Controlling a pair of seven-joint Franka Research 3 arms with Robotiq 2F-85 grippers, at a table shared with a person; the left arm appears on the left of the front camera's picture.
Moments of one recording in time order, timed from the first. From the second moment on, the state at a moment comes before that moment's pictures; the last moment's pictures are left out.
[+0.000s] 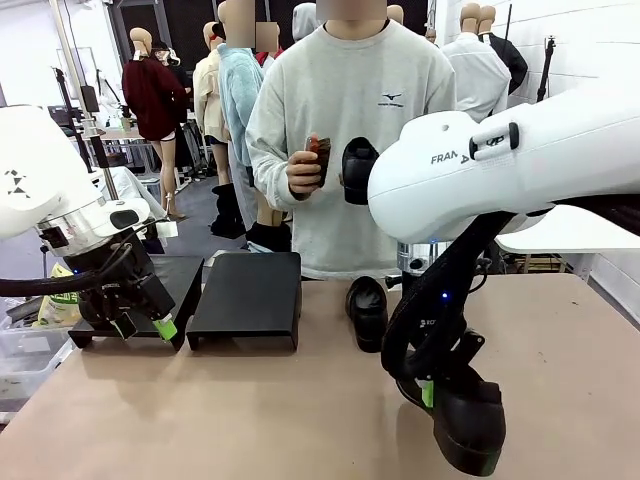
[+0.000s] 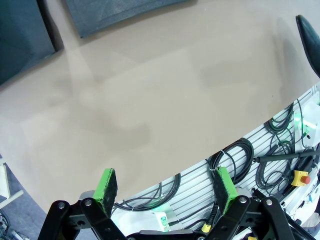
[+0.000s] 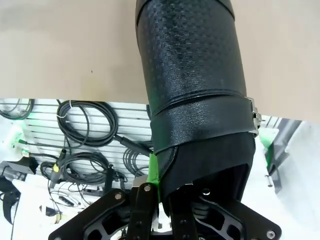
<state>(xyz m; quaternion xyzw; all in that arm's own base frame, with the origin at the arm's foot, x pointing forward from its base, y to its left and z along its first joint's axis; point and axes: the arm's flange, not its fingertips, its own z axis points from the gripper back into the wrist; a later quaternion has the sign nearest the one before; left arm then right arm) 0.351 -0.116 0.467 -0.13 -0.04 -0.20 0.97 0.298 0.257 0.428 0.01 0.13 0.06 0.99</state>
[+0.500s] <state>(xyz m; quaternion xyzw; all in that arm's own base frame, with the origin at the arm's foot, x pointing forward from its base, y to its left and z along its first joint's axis) 0.351 -0.116 0.467 -0.13 -0.04 -0.20 0.97 0.299 0.294 0.412 0.01 0.05 -0.06 1.00</state>
